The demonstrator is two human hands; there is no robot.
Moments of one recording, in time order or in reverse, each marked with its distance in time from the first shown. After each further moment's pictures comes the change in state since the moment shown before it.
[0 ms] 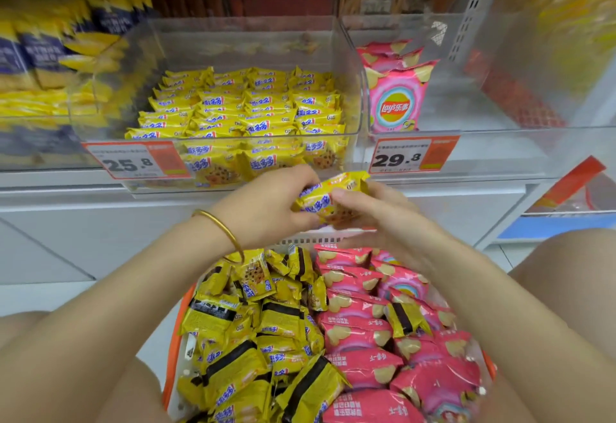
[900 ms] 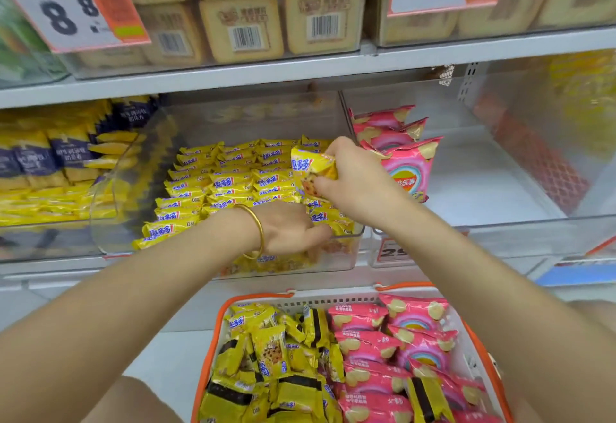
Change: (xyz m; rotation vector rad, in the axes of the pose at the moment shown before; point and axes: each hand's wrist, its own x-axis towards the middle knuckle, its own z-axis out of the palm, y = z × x) left_hand 0.095 -0.001 -0.071 0.366 -0.478 -0.200; right_hand 0.066 -0.146 0.013 -0.895 0.210 -0.374
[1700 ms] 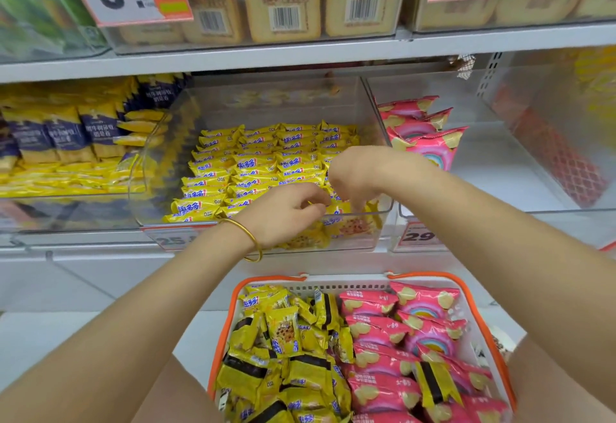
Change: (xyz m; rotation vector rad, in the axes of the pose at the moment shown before) left_hand -0.019 -0.033 0.033 -0.549 0.429 0.100; right_hand 0.032 -0.022 0.015 -0.989 -0.633 -0.220
